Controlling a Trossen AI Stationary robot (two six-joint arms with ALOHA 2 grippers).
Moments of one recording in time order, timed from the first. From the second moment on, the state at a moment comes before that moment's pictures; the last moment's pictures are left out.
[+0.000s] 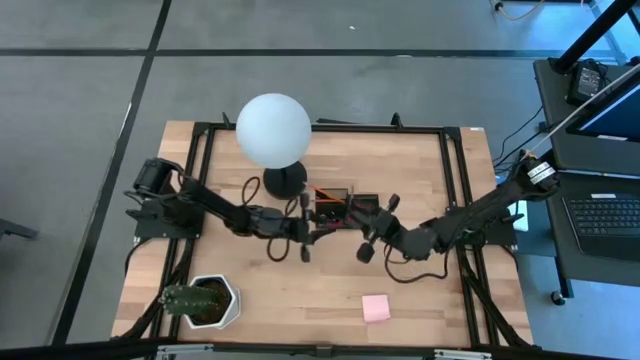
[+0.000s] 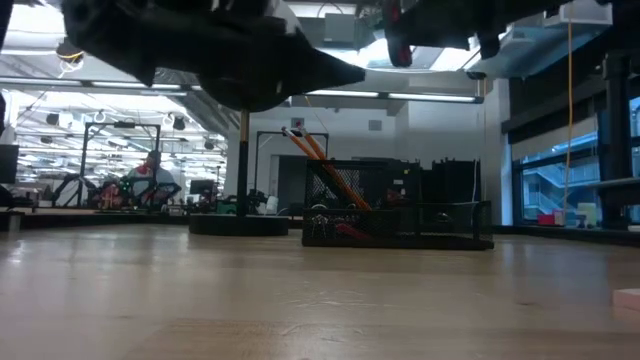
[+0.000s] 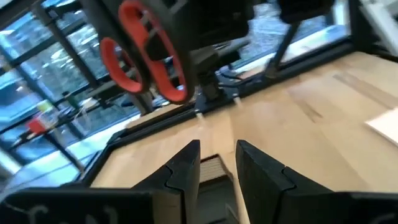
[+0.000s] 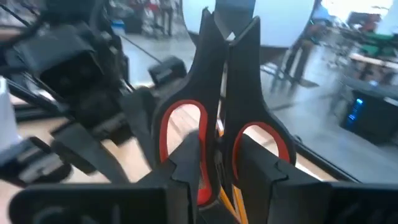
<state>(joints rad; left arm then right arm) -0.21 1.72 0.70 0.93 -0.33 0.41 0.48 1.44 0.69 0.59 1.03 0.06</state>
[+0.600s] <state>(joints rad) -0.20 1.75 0.79 0.93 -0.46 0.39 0.42 1.47 0.65 0.80 0.94 -0.08</state>
